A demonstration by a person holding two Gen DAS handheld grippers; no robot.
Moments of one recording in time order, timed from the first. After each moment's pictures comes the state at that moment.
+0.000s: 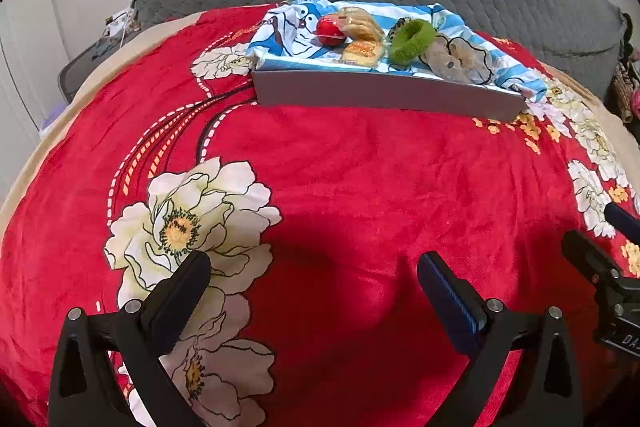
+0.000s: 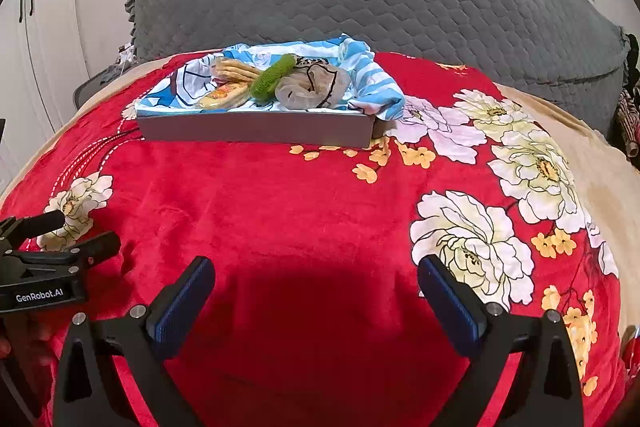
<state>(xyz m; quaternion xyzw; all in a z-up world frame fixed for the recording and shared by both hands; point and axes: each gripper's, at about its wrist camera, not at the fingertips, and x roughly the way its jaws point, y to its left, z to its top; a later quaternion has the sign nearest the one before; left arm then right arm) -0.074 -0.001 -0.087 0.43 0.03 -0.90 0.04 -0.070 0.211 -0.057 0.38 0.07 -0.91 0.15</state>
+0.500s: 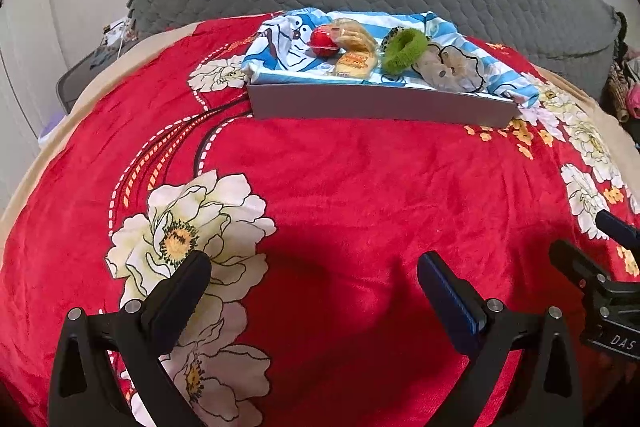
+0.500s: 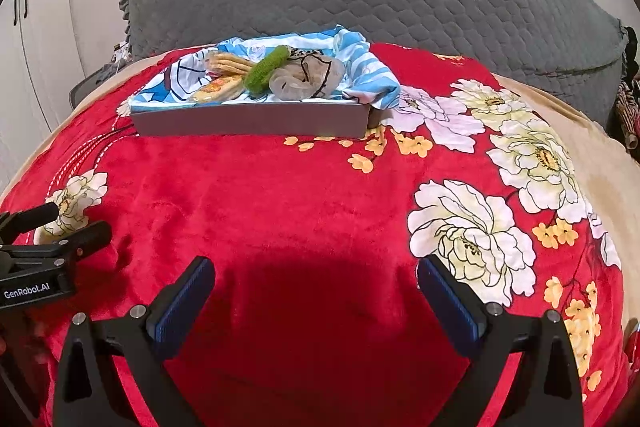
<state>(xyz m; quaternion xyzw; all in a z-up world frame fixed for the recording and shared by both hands) -0.073 0.002 -0.081 0.42 0.03 -0.91 0.03 -0.073 0.215 -0.062 0.39 0.06 -0.91 0.15</state>
